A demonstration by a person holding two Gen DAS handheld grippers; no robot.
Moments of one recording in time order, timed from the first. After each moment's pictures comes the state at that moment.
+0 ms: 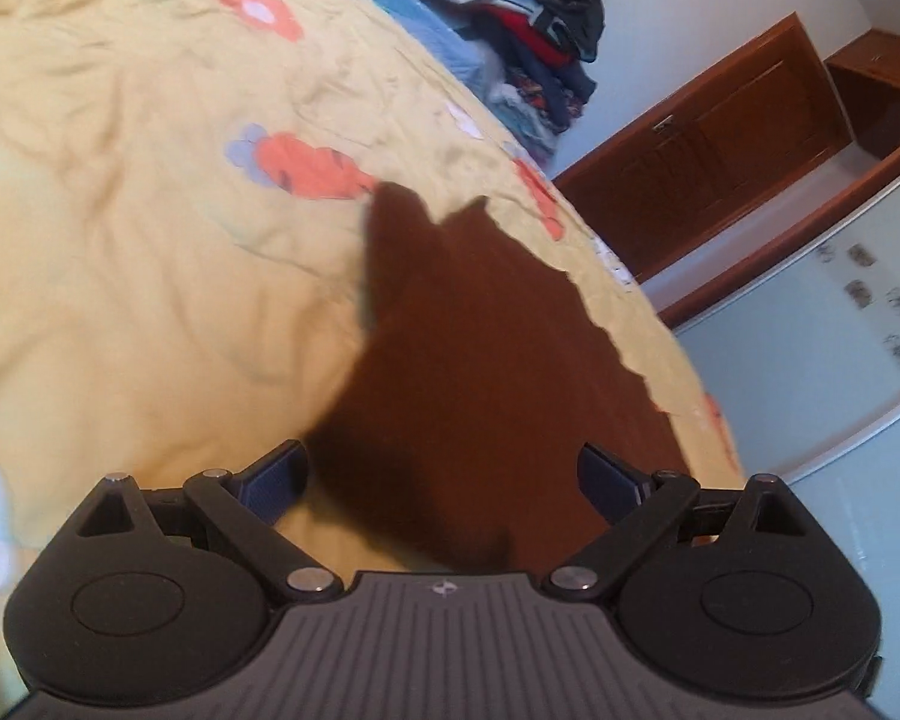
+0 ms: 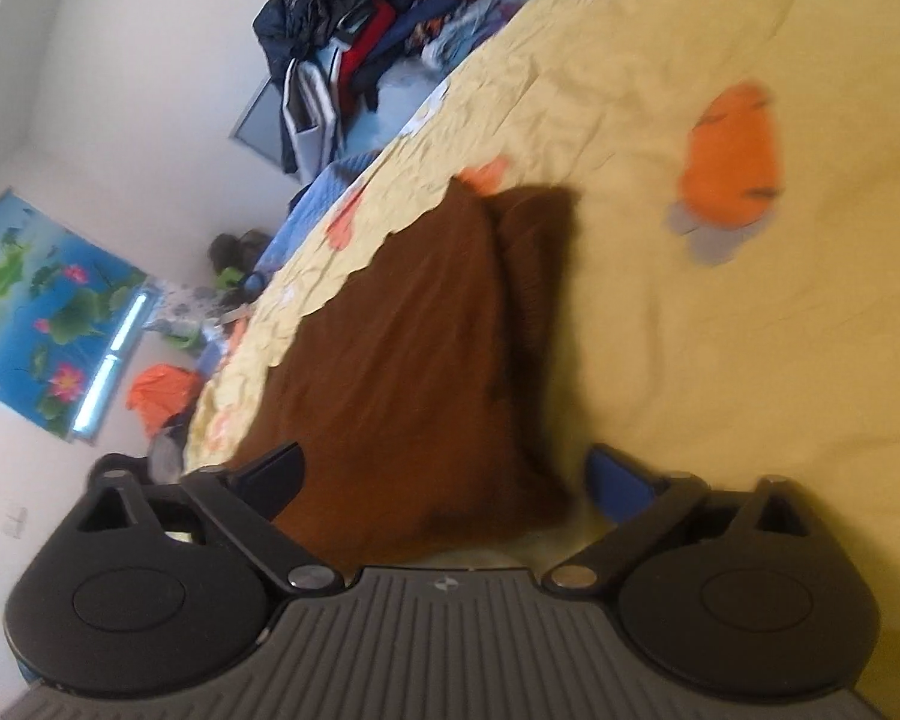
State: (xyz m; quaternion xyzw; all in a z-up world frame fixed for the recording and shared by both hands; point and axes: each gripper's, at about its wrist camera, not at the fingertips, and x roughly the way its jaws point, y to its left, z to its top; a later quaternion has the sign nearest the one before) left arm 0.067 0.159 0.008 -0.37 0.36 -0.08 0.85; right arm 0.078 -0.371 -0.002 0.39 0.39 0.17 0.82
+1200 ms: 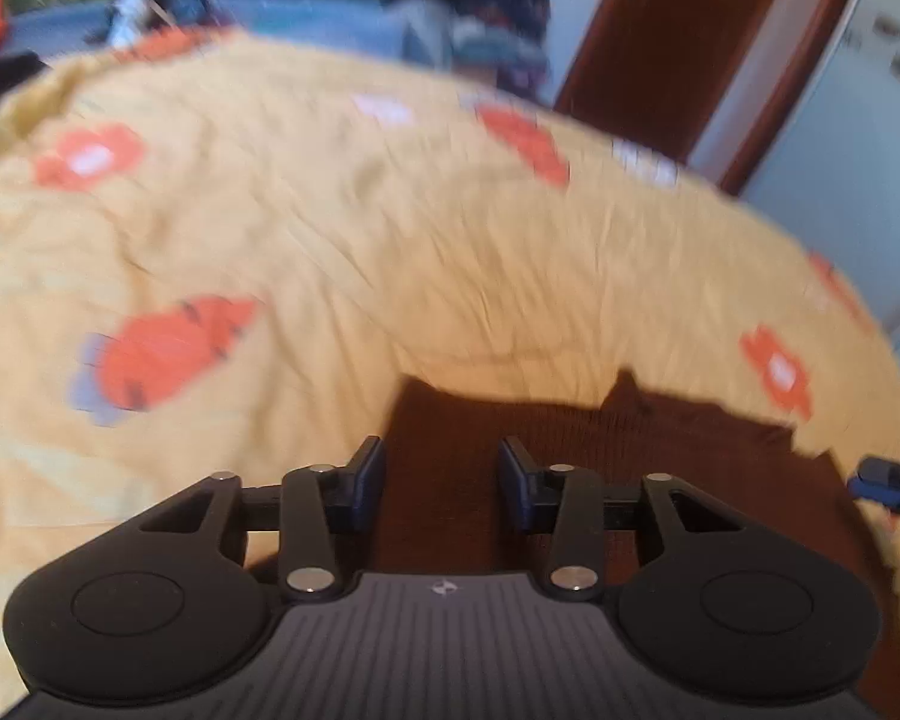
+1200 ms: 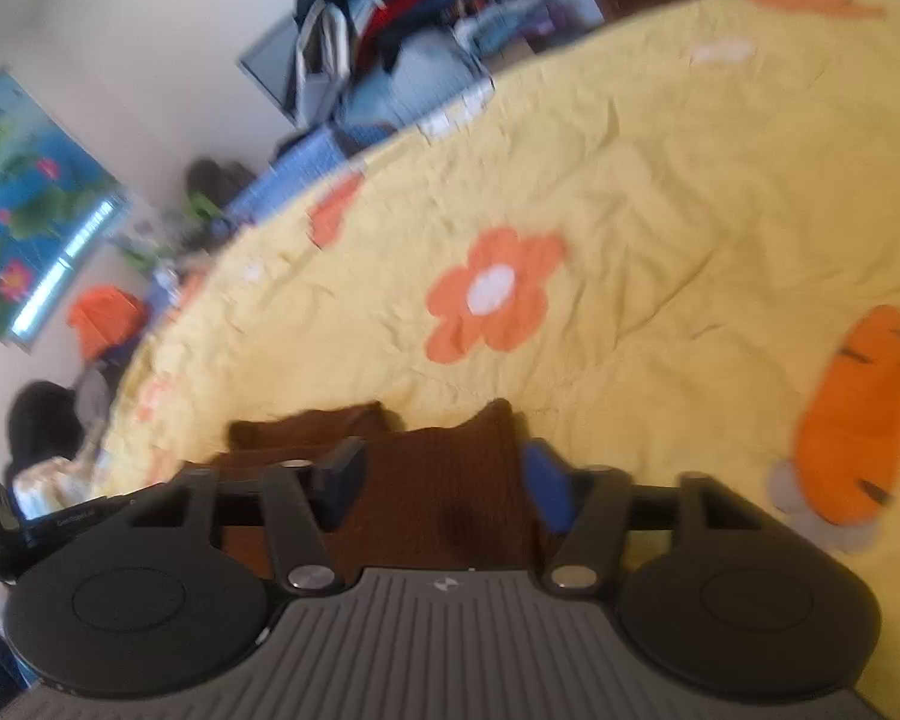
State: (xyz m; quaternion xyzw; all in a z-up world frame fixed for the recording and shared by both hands) left arm 0.189 0.086 0.030 -0.11 0.44 -0.06 0.89; right arm 0.172 -0.351 0.029 0.25 0.43 0.16 0.85
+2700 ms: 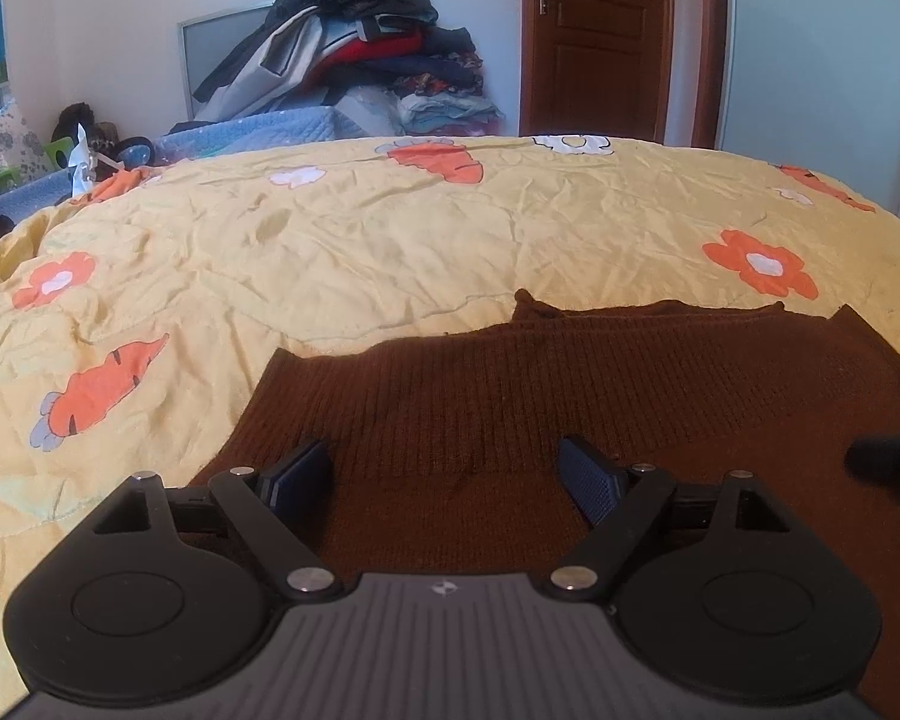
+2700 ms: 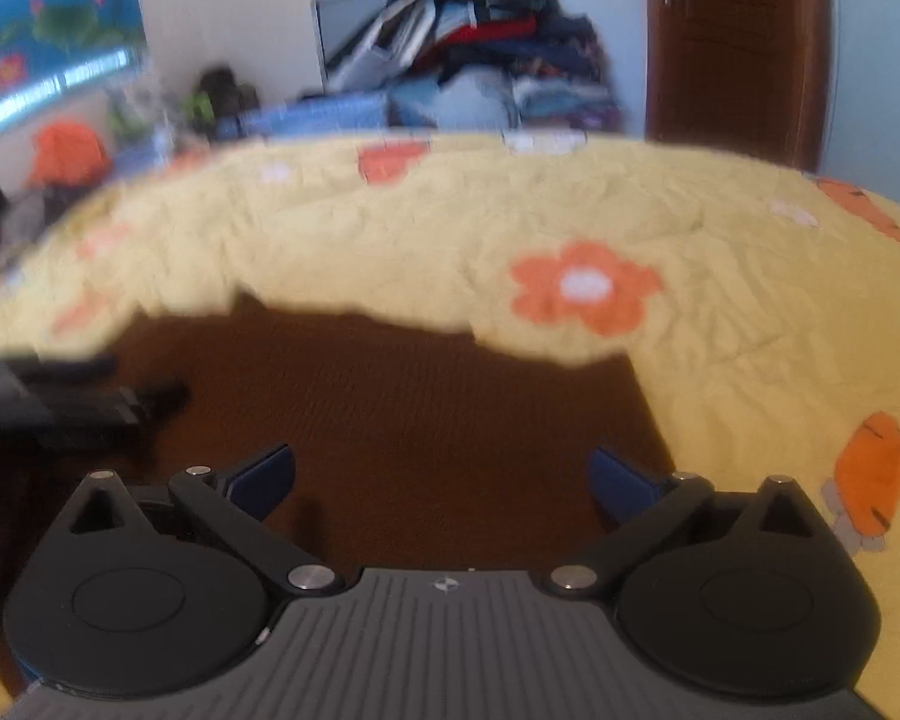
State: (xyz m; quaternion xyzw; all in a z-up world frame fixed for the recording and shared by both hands) left arm 0.130 0.012 0.007 0.04 0.33 -0.06 0.94; right arm 0.131 -0.222 0.021 -0.01 0.38 0.12 0.92
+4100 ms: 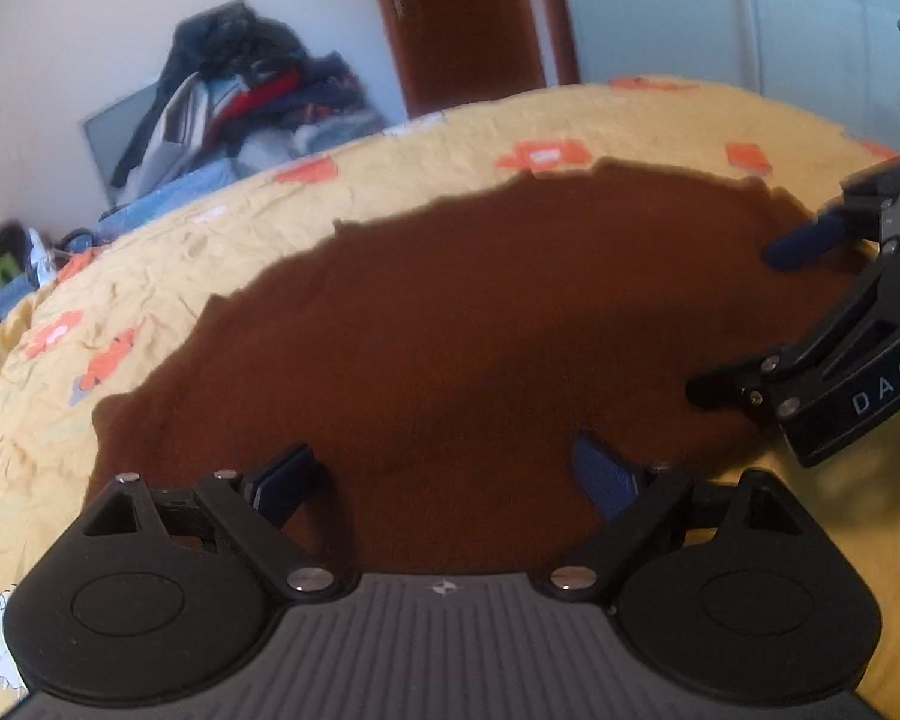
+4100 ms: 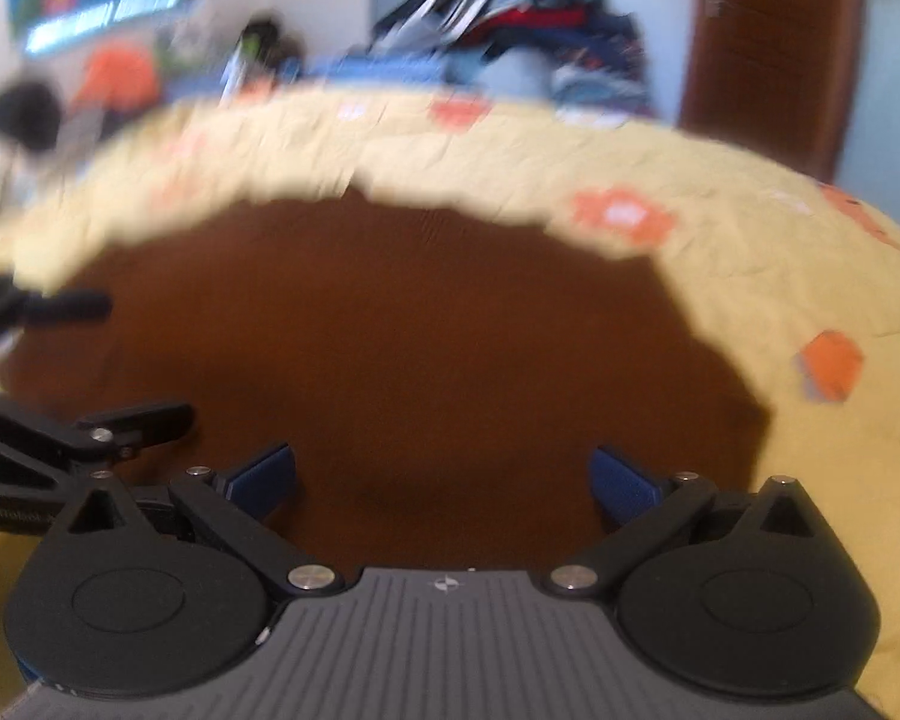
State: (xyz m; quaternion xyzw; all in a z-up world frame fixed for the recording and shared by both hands) left arm -0.038 -0.027 0.009 0.17 0.28 -0.13 0.94; right arm -0.003 -0.214 0.012 -0.08 0.39 0.15 0.90
